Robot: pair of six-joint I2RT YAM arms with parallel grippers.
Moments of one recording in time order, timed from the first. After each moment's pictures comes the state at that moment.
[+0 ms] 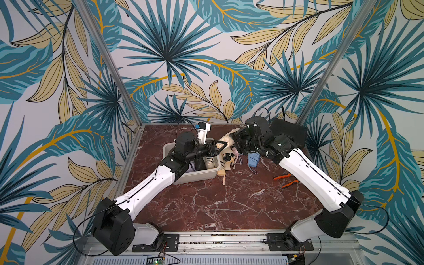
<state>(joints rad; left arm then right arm) -0.53 1.35 1.08 0.08 0.52 -0.74 0.64 1.52 1.65 -0.73 0.08 1.49</state>
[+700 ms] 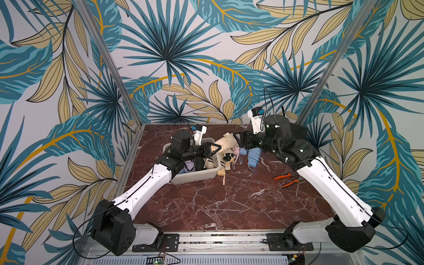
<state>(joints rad) -0.44 1.34 1.09 -0.09 0.63 -0.72 0.61 1.36 1.63 -0.72 0.03 0.11</state>
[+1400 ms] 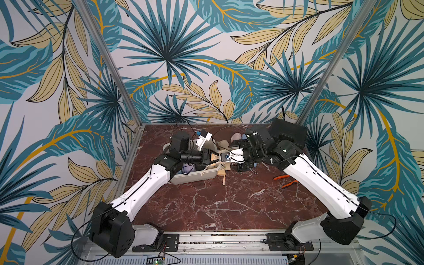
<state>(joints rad) -0.43 1.33 1.09 -0.18 0.94 -0.70 0.70 1.46 1.62 -0.96 -0.11 -1.09</state>
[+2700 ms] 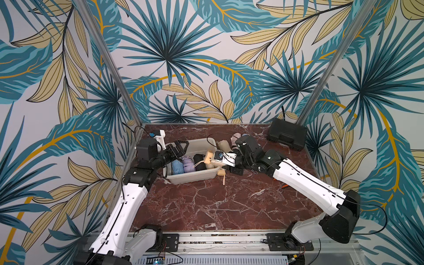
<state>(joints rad) -0.08 1.00 0.97 -0.39 0.32 -0.73 0.76 1.47 1.38 -0.65 -0.11 -0.55</state>
